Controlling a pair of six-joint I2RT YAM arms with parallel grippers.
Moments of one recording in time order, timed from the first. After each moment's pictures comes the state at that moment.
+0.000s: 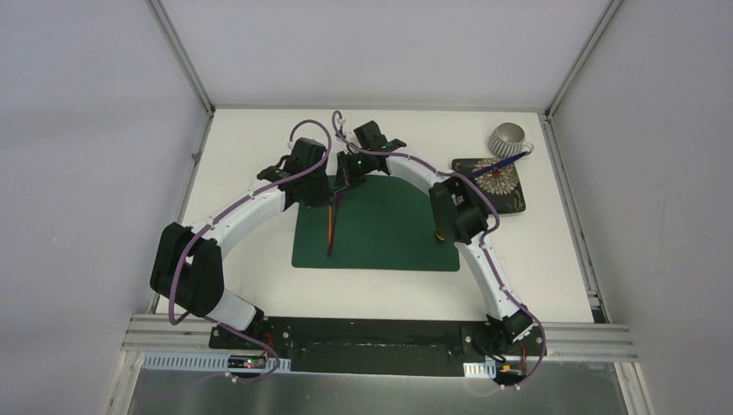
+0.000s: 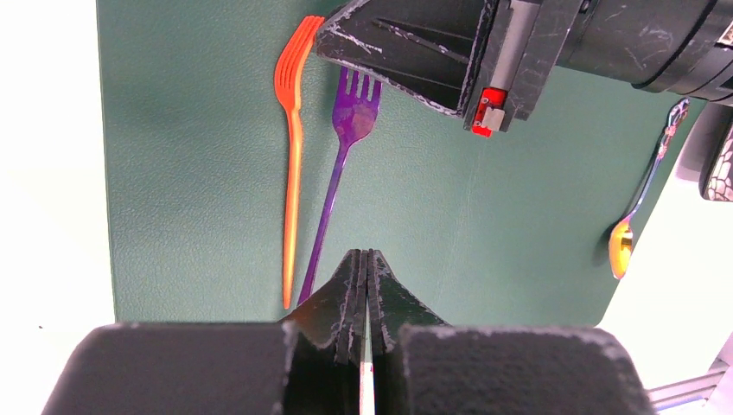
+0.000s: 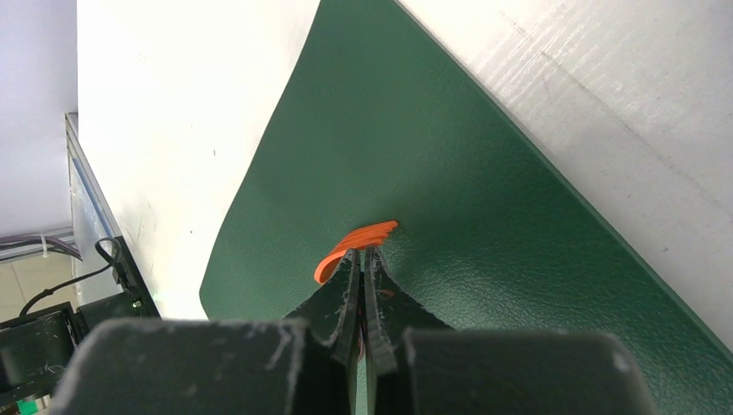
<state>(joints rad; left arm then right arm) -0.47 1.49 1.09 -0.42 0.01 -0.55 0.65 2.50 2.09 -0.49 -0.63 0.36</state>
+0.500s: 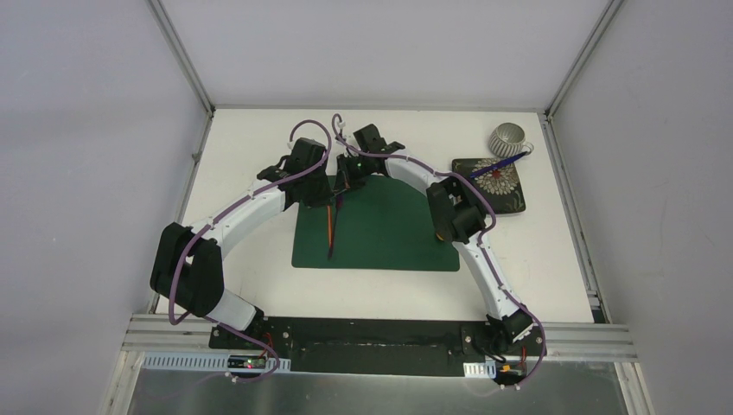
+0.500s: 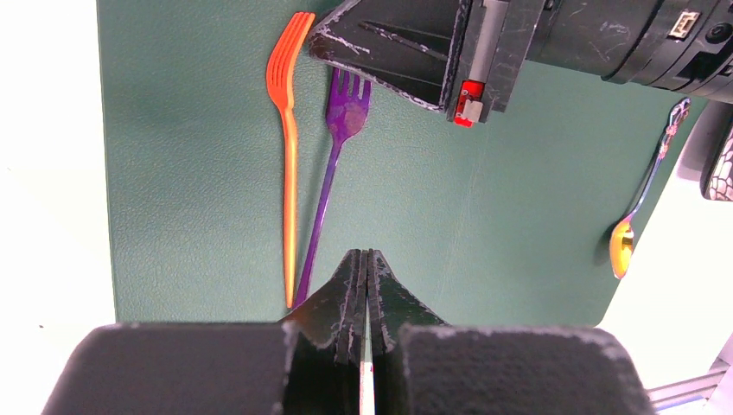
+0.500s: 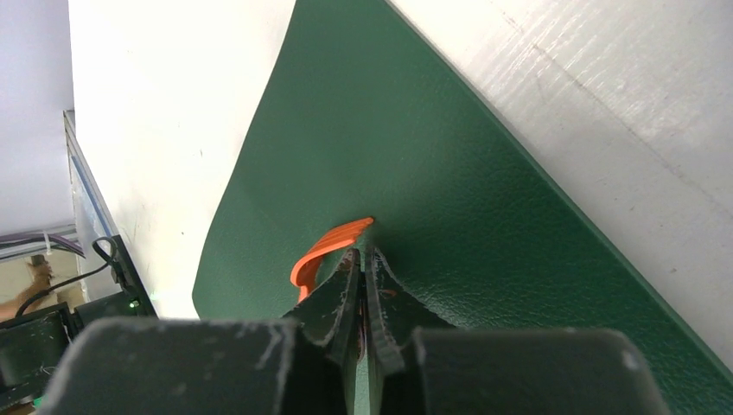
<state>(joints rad) -0.47 1.49 1.09 -0.43 0.01 -0.55 0.65 2.53 2.10 -0.47 -0.65 0.37</state>
